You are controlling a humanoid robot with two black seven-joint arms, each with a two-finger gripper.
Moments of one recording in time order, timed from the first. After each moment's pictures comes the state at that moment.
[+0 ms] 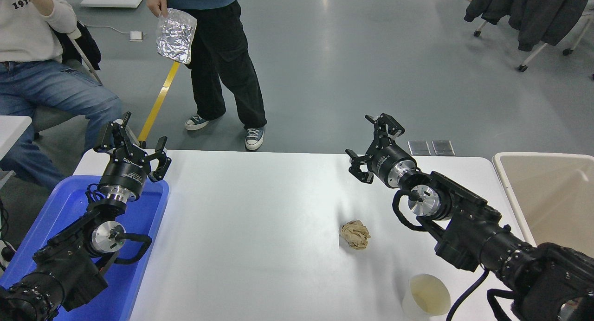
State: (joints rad) left arm -0.59 0.30 -0.87 -0.46 0.19 -0.49 -0.65; right arm 0.86 -0.01 0.58 0.47 -0.02 0.12 0.20
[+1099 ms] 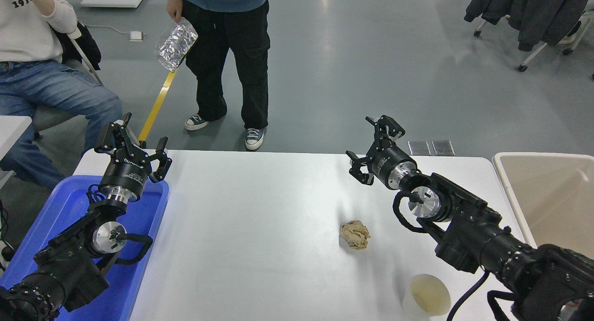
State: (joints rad) left arm -0.59 0.29 -0.87 -0.46 0.19 -0.49 -0.65; right arm 0.84 -0.01 0.58 0.47 -0.02 0.12 0.20
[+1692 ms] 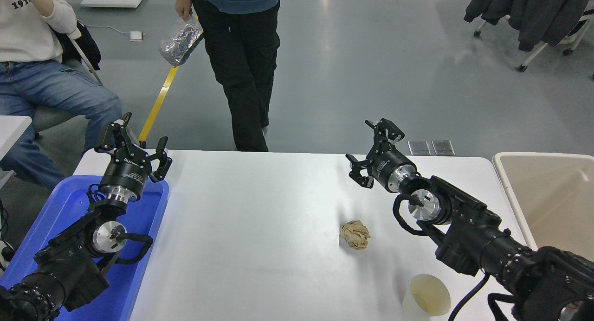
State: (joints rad) left arm -0.59 0.30 -0.87 -0.46 0.19 -0.49 -0.65; right arm 0.84 -0.03 0.57 0.47 -0.02 0.12 0.20
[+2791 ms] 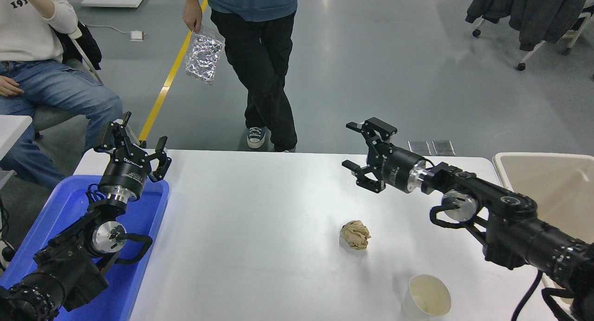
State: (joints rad) left arm -0.59 0.30 -0.87 -0.46 0.19 -0.49 -0.65; right arm 0.86 -0.36 0.40 0.76 -0.44 0.51 0.22
